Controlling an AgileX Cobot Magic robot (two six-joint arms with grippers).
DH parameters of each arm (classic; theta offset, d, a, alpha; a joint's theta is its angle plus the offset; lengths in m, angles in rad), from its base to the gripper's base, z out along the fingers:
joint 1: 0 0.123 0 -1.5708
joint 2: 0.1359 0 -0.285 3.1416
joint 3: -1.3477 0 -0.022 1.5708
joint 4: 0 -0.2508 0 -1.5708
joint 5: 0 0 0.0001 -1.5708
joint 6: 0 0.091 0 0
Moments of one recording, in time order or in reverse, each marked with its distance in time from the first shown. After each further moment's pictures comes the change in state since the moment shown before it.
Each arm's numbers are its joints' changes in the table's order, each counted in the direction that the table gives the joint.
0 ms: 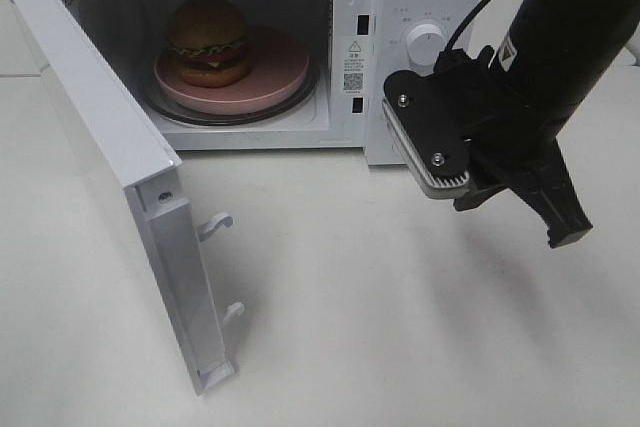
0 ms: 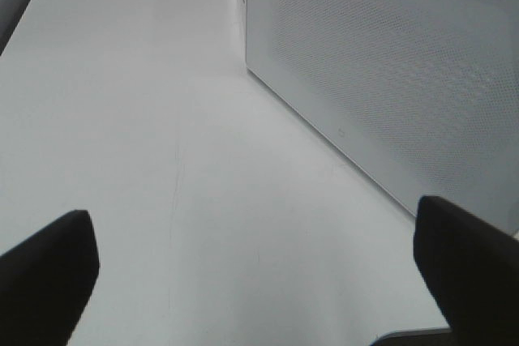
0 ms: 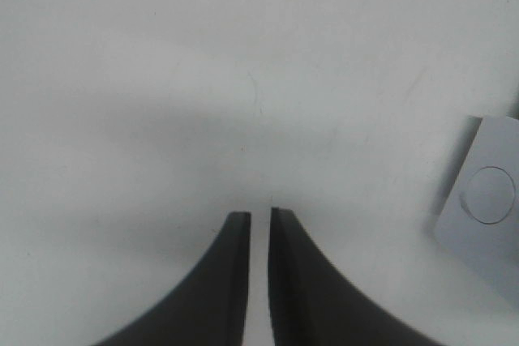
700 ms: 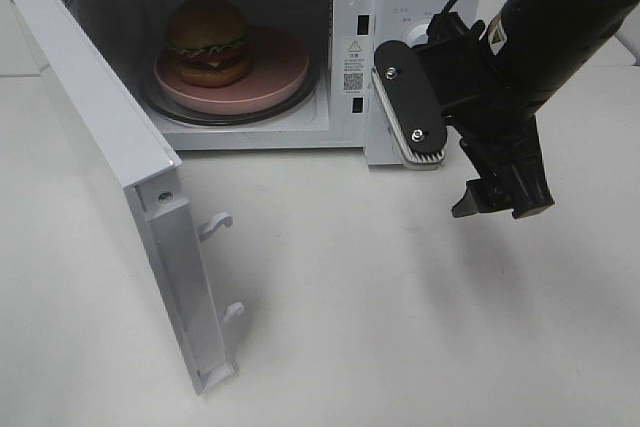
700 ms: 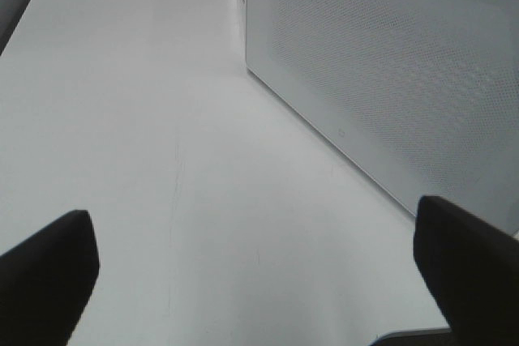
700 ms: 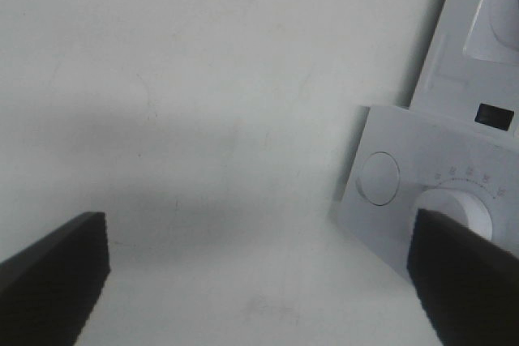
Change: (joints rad) left arm 0.000 0.000 0.000 0.000 0.000 0.000; right arm 0.000 0.000 0.000 0.066 0.165 0.082
